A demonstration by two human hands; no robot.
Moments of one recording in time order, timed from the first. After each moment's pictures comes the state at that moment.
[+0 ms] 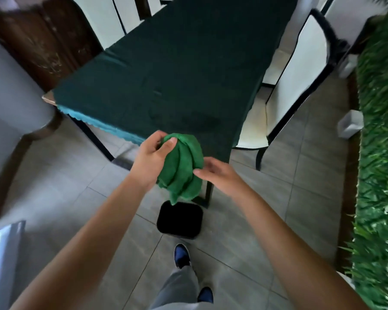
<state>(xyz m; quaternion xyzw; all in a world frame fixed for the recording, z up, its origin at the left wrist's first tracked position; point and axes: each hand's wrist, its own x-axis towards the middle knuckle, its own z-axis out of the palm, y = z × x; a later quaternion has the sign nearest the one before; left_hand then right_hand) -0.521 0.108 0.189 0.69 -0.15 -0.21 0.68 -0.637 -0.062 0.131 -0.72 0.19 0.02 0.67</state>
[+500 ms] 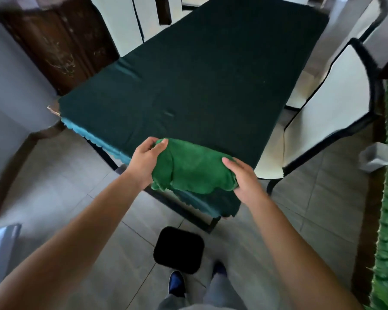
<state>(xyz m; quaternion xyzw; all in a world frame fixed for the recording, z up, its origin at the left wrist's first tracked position) -0.350 0.055 0.175 0.64 0.04 -0.24 0.73 -0.474 -0.169 0.117 -0.50 0.31 -0.03 0.81</state>
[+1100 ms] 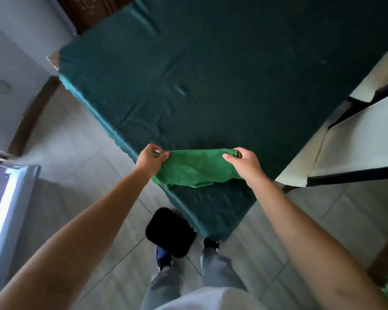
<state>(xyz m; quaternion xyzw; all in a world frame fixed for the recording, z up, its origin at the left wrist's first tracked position) -0.257 0.007 0.011 0.86 0.17 -0.20 0.44 -0.325 -0.279 0.006 -0.77 0.30 0.13 0.55</state>
